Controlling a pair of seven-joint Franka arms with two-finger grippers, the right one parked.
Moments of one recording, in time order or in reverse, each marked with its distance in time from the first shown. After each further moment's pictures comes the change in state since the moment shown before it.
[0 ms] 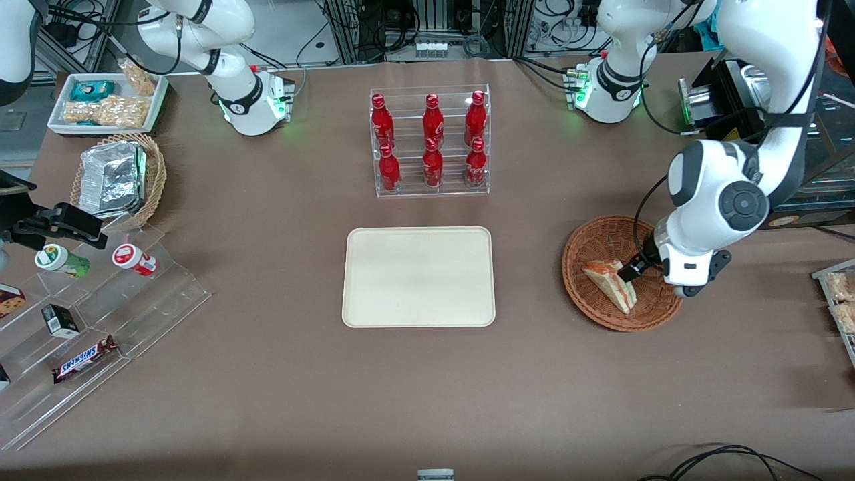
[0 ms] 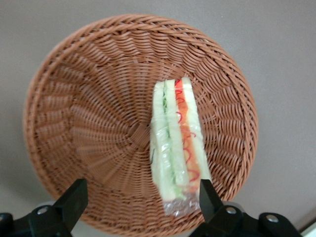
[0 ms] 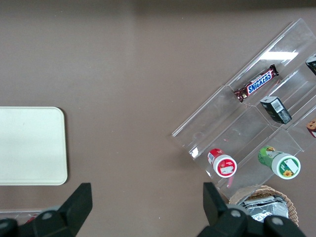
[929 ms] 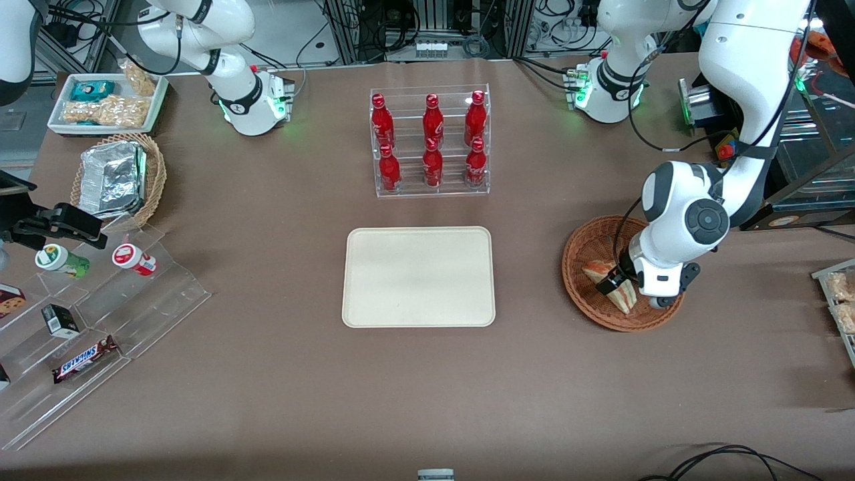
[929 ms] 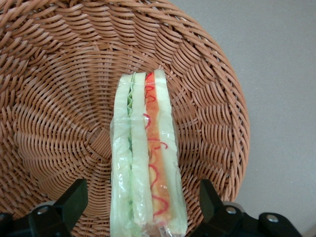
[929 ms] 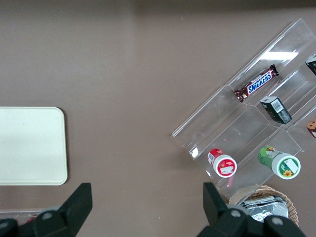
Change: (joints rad) arm -0.034 0.105 0.001 -0.008 0.000 0.143 -0.039
